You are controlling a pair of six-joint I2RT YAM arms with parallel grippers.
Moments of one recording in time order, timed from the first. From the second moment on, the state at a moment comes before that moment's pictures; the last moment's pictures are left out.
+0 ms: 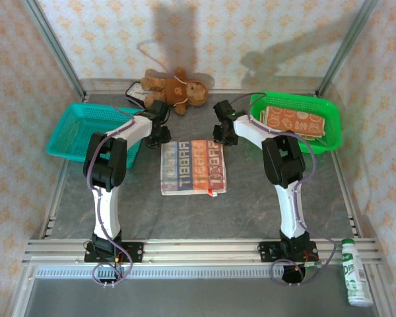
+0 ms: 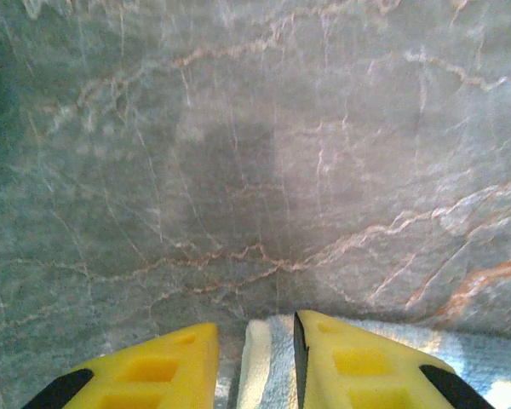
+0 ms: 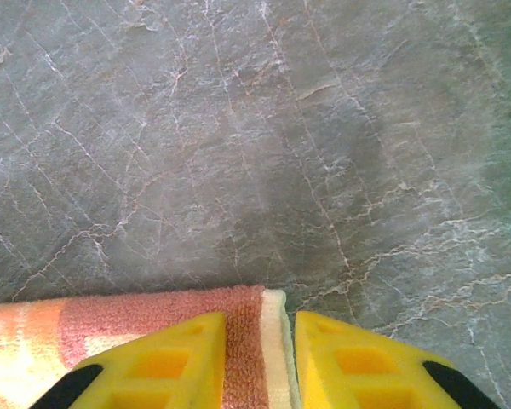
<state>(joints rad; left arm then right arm) -0.23 2.09 1.56 -0.69 -0.08 -0.54 0.44 2.19 1.70 -0.71 -0.01 0.60</state>
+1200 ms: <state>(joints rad) -0.22 1.92 1.50 -0.69 -0.06 -0.54 0.44 2.03 1.67 -0.70 -0.04 0.58</state>
